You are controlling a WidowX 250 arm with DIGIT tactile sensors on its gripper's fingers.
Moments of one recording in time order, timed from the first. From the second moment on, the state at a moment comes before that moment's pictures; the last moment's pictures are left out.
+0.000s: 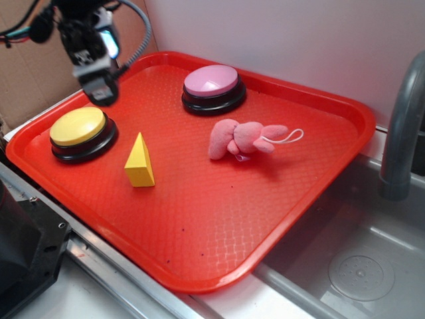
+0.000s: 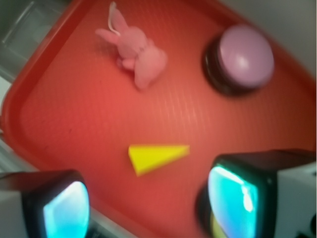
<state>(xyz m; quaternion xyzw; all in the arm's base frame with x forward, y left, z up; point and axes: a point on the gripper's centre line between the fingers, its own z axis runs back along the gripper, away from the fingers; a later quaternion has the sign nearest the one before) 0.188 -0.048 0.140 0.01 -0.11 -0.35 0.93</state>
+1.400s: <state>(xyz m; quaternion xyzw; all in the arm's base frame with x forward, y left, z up) 0.293 -0.089 0.024 0.01 -0.05 -0.42 0.91</state>
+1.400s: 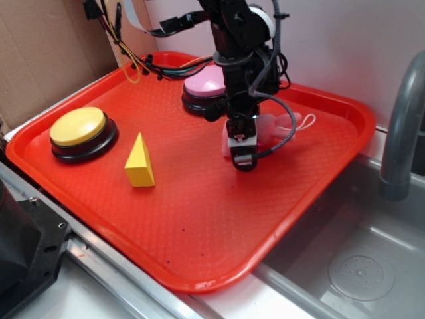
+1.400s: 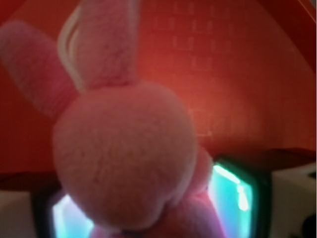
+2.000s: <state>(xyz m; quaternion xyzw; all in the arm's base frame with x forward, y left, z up) 0.263 -0.041 0.091 -0.04 0.00 -0.12 0.99</state>
